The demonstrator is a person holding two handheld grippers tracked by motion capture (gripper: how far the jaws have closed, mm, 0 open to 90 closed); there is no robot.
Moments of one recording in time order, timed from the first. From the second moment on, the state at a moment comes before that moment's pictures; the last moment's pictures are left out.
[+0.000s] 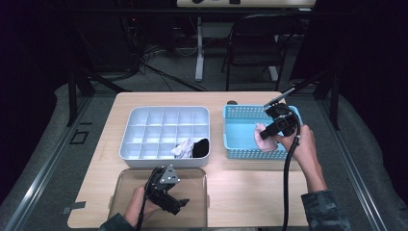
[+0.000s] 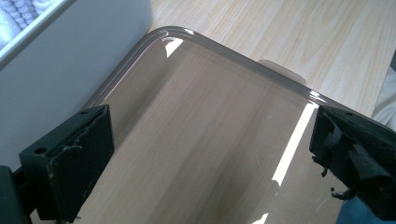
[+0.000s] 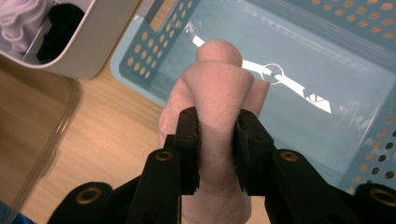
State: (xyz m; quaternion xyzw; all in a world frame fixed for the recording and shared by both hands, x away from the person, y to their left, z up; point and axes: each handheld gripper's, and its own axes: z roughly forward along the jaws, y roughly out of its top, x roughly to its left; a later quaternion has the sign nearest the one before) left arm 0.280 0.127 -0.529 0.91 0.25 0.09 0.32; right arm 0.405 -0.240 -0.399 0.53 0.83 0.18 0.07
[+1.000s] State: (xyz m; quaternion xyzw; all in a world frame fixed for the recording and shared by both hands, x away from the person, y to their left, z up) left arm 0.283 0.128 -0.531 0.91 0.25 0.09 0.32; right arm 0.337 -0.195 -0.464 0.48 0.85 0.23 0.01
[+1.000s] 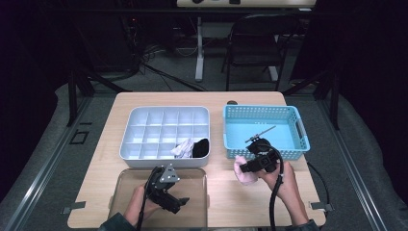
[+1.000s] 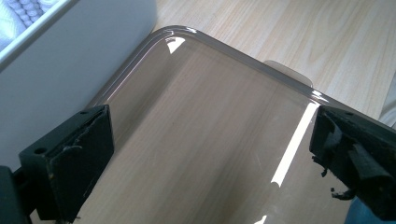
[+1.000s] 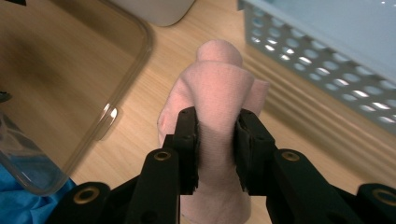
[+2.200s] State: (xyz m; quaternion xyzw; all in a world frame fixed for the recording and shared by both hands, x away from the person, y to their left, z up) left arm 0.290 0.110 -0.532 0.91 0.25 0.06 0.33; right arm 0.326 -0.158 -0.534 0.43 0.87 0.25 -0.02
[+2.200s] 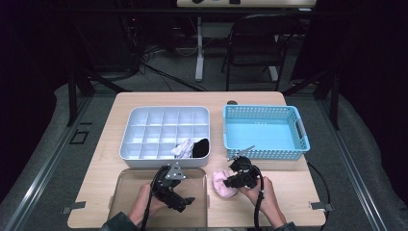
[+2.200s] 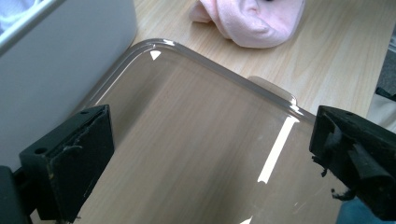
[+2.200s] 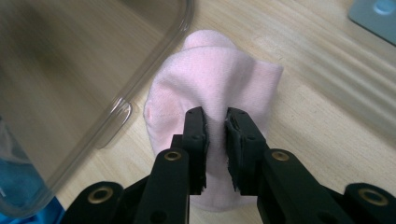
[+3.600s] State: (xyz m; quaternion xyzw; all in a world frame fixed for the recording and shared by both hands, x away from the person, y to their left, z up) left arm 0.315 0.026 -0.554 0.91 0.28 0.01 0.31; right arm 0.320 -0.176 -0.551 0.47 0.84 0.27 -0.04
